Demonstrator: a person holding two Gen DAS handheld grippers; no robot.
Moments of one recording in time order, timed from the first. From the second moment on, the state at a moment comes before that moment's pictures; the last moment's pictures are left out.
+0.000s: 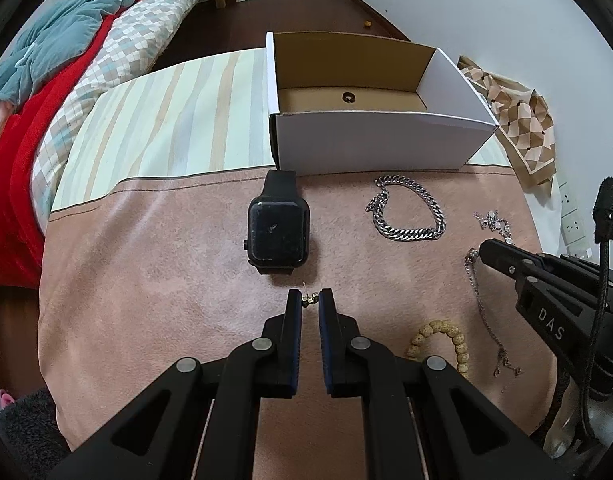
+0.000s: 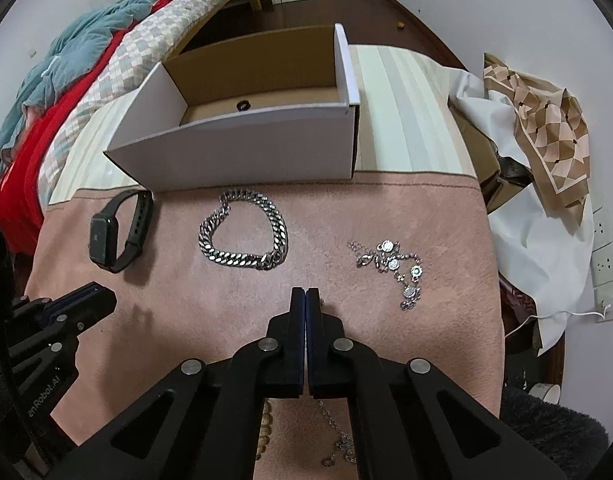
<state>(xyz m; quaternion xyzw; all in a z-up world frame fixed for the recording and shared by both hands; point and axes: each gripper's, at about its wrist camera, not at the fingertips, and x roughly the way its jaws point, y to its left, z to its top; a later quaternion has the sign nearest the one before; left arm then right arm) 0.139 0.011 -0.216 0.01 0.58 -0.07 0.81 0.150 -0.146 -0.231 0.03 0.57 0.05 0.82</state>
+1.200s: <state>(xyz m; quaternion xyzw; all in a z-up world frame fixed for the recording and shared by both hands) 0.164 0.014 -0.138 0.00 0.52 -0.08 0.85 0.164 -0.155 -0.090 0.09 0.45 0.08 0.89</state>
